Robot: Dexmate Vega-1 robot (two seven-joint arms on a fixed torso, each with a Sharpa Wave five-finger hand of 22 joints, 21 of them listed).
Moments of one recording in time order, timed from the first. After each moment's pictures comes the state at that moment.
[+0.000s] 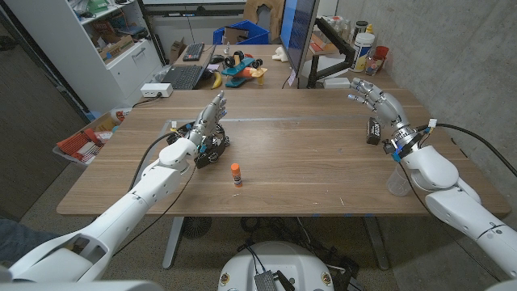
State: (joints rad) left arm 0.81 0.56 0.41 -1.39 -0.60 -0.18 -0.02; left_hand 0.28 0.00 0.23 0.07 0.21 -0.03 0.11 0.18 0.17 -0.12 0.07 0.21 0.20 -0.15 0.09 0.19 0.18 -0.17 0.04 0.42 0.17; right arm -1.17 -0.78 -0.14 -1.65 0.44 0.60 0.04; right_hand 0.33 0.02 0.23 0.00 0.22 0.18 0.04 0.21 0.19 0.18 0.08 0.22 0.19 0.13 0.02 0.21 0.26 0.24 0.02 0.40 0.17
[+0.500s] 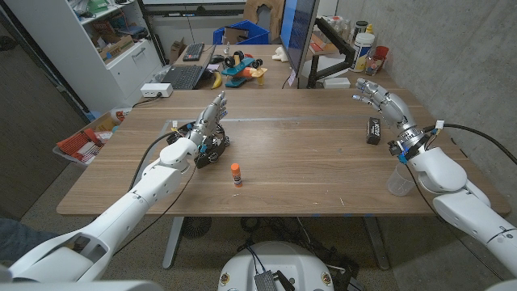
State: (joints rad) left arm 0.80 0.56 0.41 -1.39 -0.59 -0.17 -0.02; left_hand 0.28 0.00 0.23 0.07 0.21 -0.03 0.11 0.18 0.17 -0.12 0.07 0.21 0.20 -0.15 0.09 0.19 0.18 -0.17 0.04 0.41 0.17; right arm -1.22 -0.80 -0.09 -1.68 0.41 0.61 0.02; right_hand 0.32 0.03 0.23 0.00 0.22 0.21 0.03 0.21 0.19 0.20 0.06 0.22 0.19 0.15 0.00 0.21 0.26 0.26 0.02 0.38 0.17
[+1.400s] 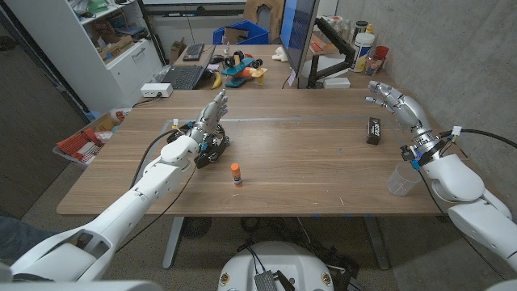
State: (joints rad) left arm 0.78 0.55 0.42 -1.37 -0.59 -0.18 -0.03; left_hand 0.28 0.01 0.23 0.06 0.21 -0.03 0.10 0.18 0.17 -0.12 0.06 0.21 0.20 -0.15 0.08 0.19 0.18 -0.17 0.04 0.40 0.17; right arm -1.34 -0.79 0.03 -1.74 0.35 0.61 -0.04; right_hand 0.32 0.03 0.23 0.00 0.23 0.24 0.04 0.21 0.19 0.22 0.08 0.22 0.19 0.15 0.00 0.21 0.24 0.28 0.01 0.37 0.17
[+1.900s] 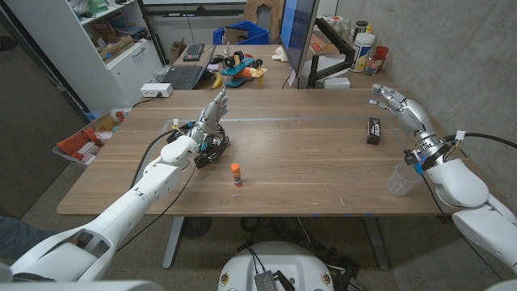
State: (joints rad) left arm 0.78 0.55 0.42 -1.37 -0.58 -0.18 -0.03; left_hand 0.28 0.01 0.23 0.06 0.21 -0.03 0.10 0.18 0.17 -0.12 0.06 0.21 0.20 -0.15 0.08 0.19 0.18 -0.17 0.04 0.39 0.17; right arm -1.39 -0.77 0.08 -1.77 0.29 0.60 -0.06; right_hand 0.32 0.03 0.23 -0.01 0.23 0.24 0.03 0.21 0.19 0.22 0.08 0.22 0.19 0.15 0.00 0.21 0.24 0.28 0.00 0.36 0.17
